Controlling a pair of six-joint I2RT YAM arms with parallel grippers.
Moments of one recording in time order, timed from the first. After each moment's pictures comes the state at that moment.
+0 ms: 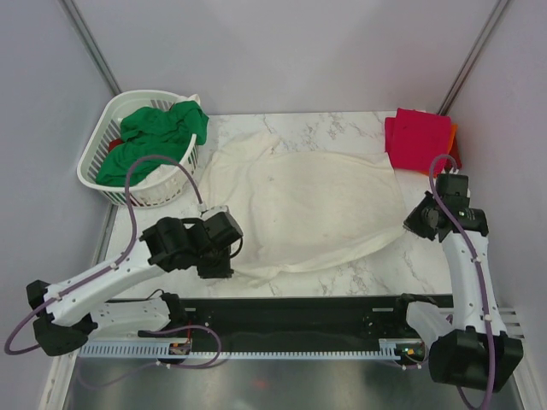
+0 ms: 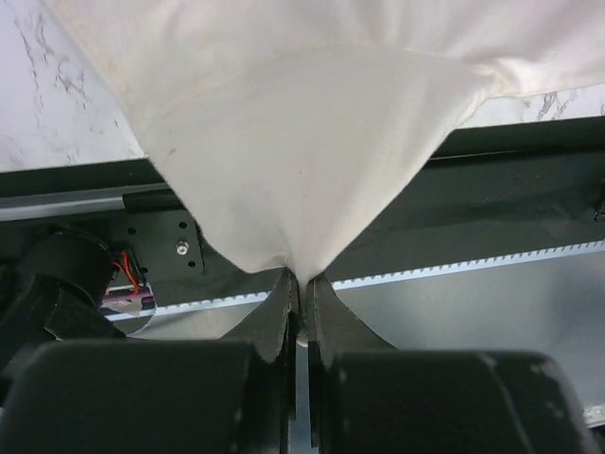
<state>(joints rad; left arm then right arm) -1.06 0.97 1.09 -1.34 -0.18 -1.08 -0.18 0.94 0.91 -0.95 0.00 0.56</state>
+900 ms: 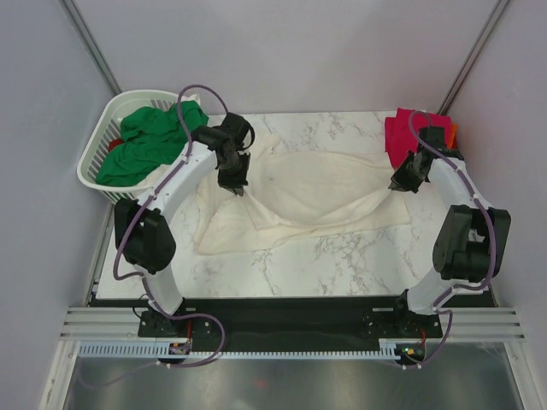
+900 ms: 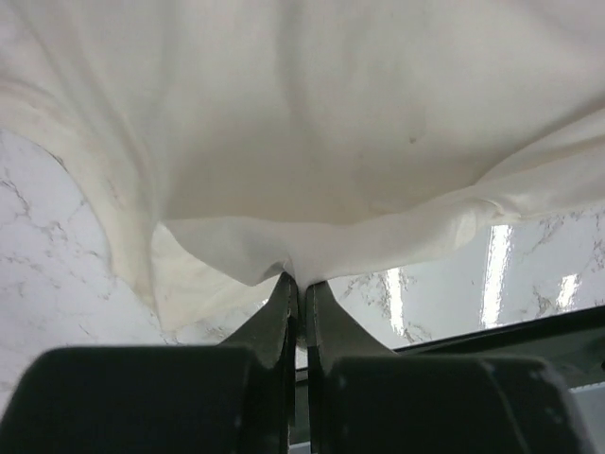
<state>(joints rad) -0.46 1.77 1.67 -1.13 0.00 -0.31 -0.14 1.65 1.28 -0.70 -0.09 0.55</state>
